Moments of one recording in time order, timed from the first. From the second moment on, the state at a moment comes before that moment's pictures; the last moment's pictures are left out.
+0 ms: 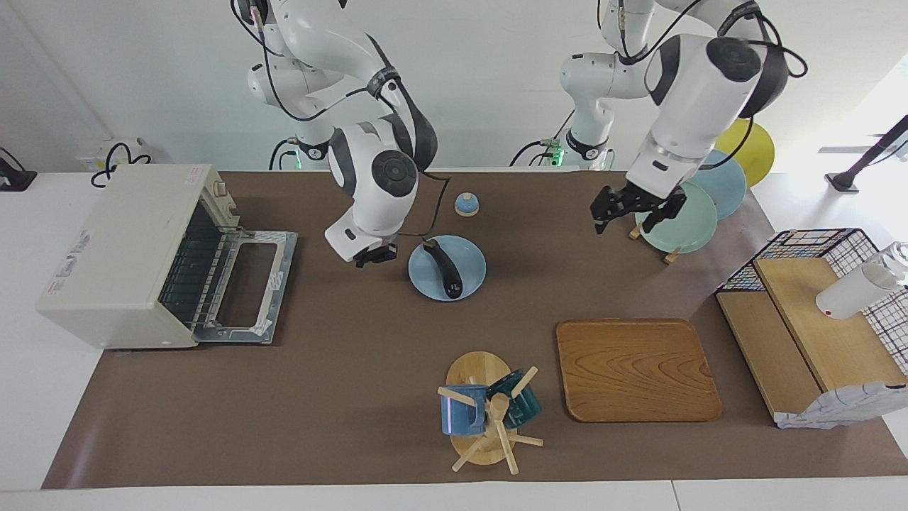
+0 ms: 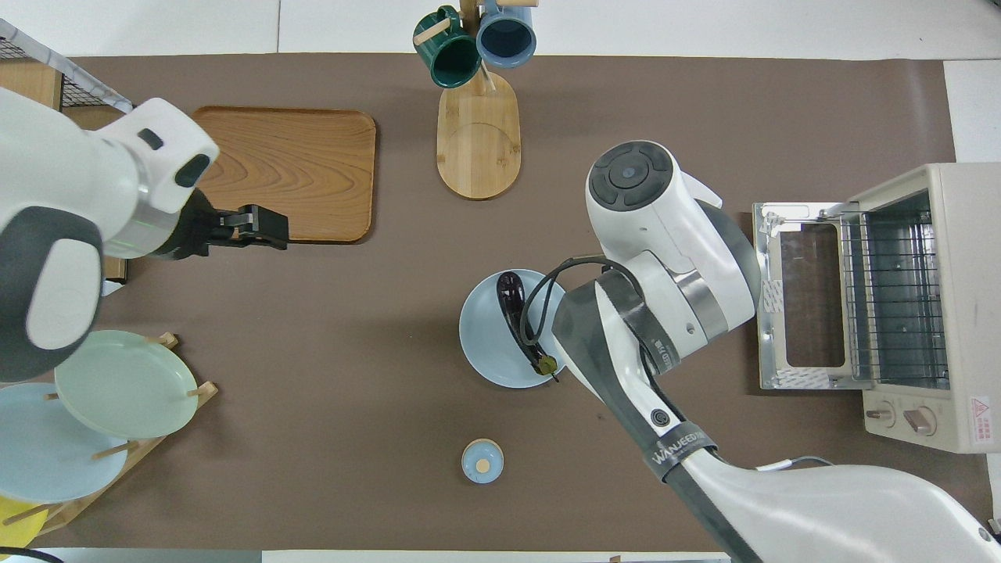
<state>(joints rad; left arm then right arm) -0.26 0.04 -0.07 -1.77 -0.10 1.84 -0.29 0.54 0.28 -0.14 -1.82 -0.22 1.80 0.49</state>
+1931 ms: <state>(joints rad) -0.71 0.41 -0.06 -1.87 -0.17 2.36 -0.74 0.28 0.11 -0.12 -2.08 -0.40 1.95 -0.02</state>
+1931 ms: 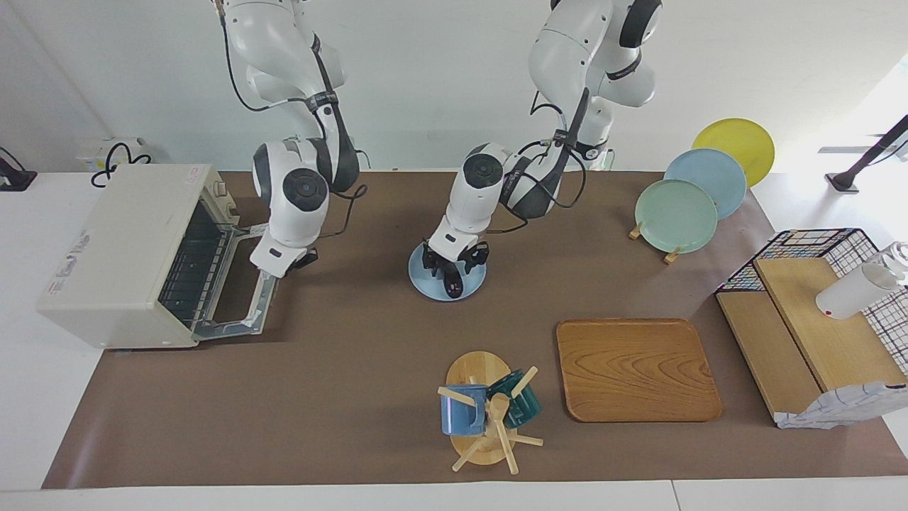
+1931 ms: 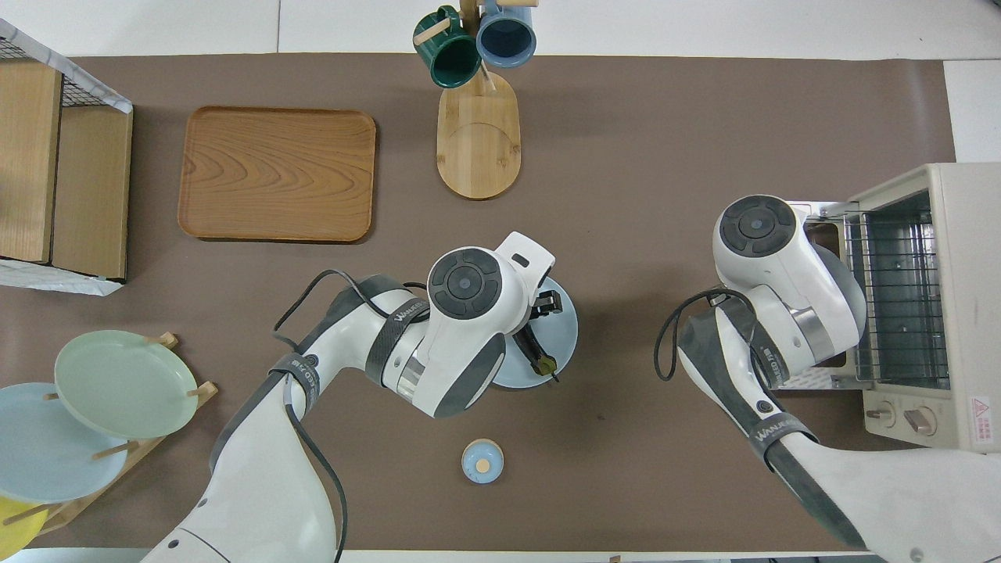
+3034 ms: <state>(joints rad) -0.35 0.31 -0.03 -1.69 -0.17 2.08 -0.40 0.03 -0.07 -0.12 -2.03 -0.28 1.79 -0.30</state>
